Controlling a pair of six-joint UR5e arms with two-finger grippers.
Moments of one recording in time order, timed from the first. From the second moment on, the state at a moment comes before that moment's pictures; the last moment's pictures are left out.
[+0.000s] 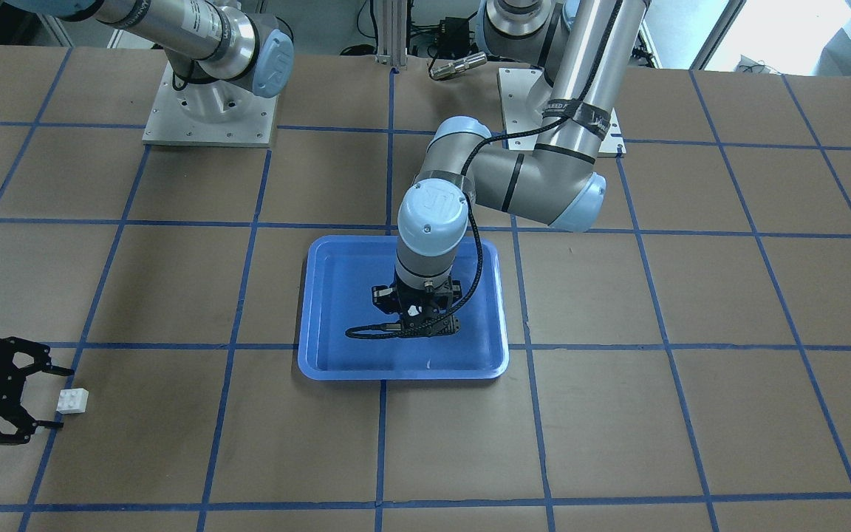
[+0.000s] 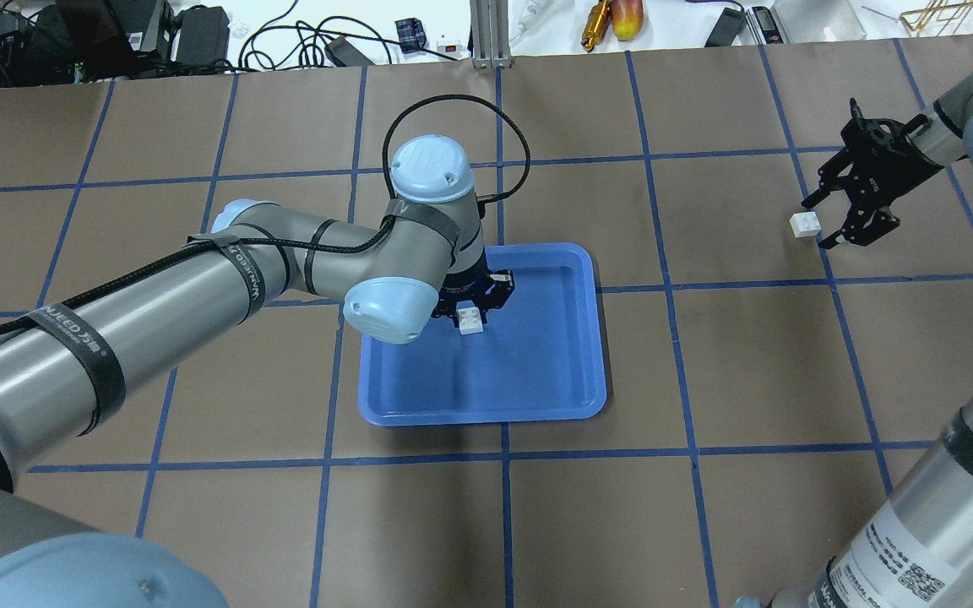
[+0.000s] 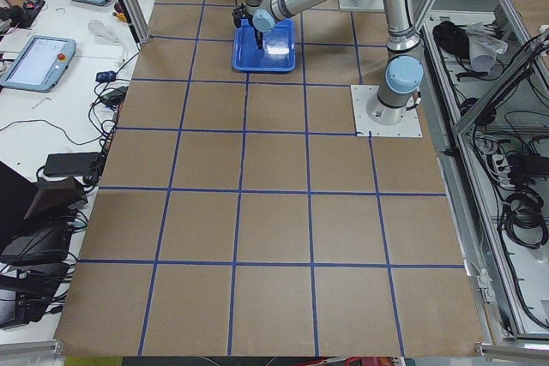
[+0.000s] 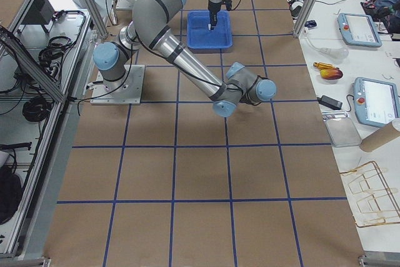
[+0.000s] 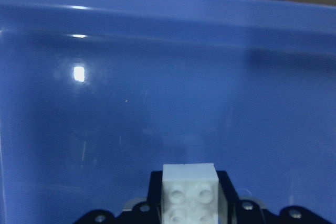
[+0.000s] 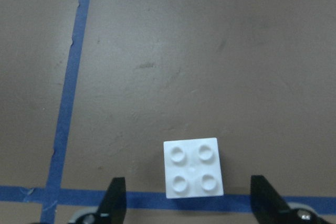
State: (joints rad) left arm -1.90 -2.04 -1.79 -0.93 1.52 -0.43; right arm 1.06 -0.88 1.44 -1.81 -1.23 -2.16
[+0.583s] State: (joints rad) left arm -1.90 -2.04 -1.82 -0.92 1.51 -0.43; right arm 1.07 -0.88 1.44 -1.81 -1.24 -2.16
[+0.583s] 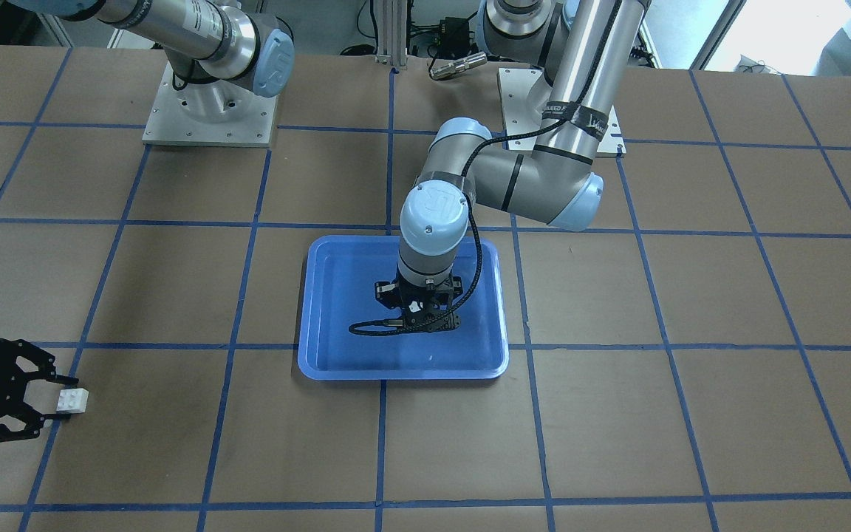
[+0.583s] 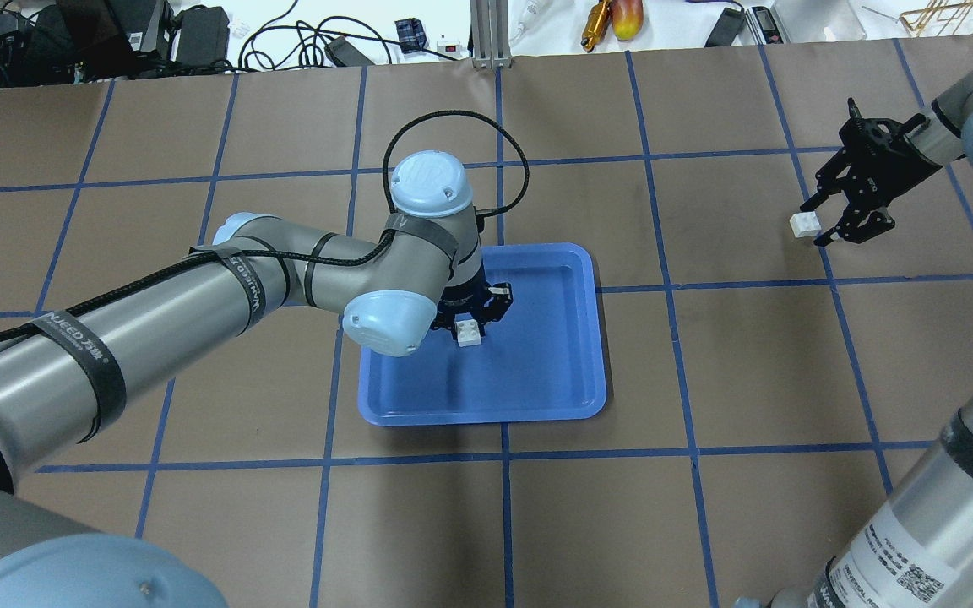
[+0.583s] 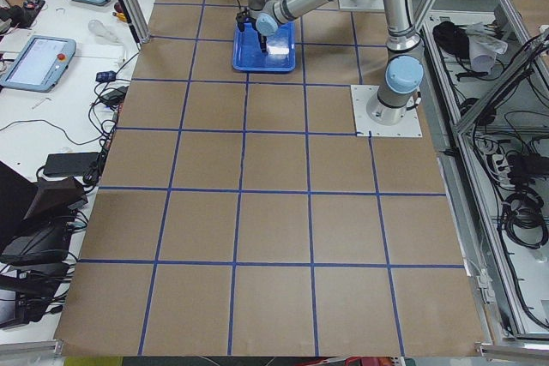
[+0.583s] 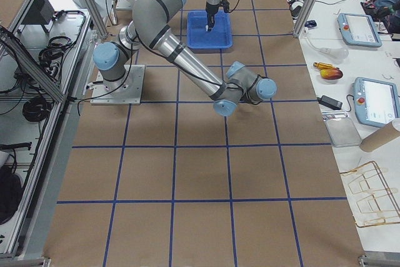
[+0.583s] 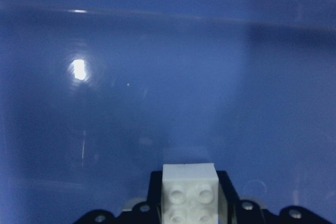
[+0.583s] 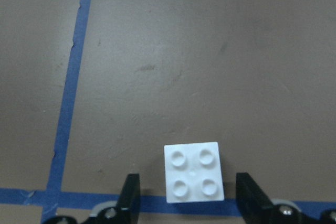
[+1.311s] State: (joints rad) left arm -1.89 -2.02 -1.81 -0.92 1.50 -0.42; right arm 1.11 -0.95 1.43 -1.74 -1.26 -2.16
